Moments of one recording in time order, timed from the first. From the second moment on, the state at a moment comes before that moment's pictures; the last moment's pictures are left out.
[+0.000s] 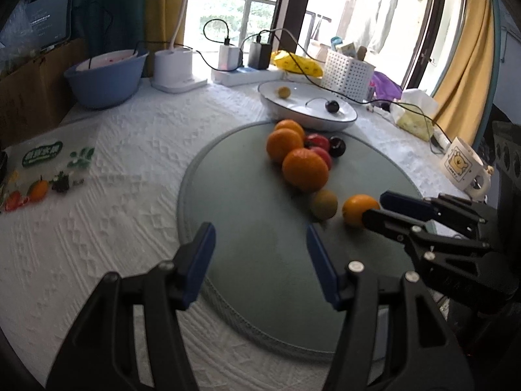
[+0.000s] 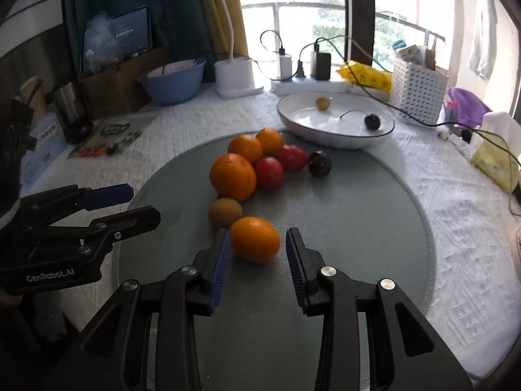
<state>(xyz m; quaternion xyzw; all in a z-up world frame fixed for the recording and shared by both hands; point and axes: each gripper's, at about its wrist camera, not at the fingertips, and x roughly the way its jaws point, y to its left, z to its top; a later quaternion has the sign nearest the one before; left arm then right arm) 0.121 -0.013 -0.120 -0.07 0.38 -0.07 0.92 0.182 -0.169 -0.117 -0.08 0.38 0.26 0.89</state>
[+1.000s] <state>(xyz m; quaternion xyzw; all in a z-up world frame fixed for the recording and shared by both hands) 0.149 -0.043 -0.126 -0.04 0.42 -0.06 0.91 0.201 -0.188 -0.125 -0.06 0.39 0.27 0.88</state>
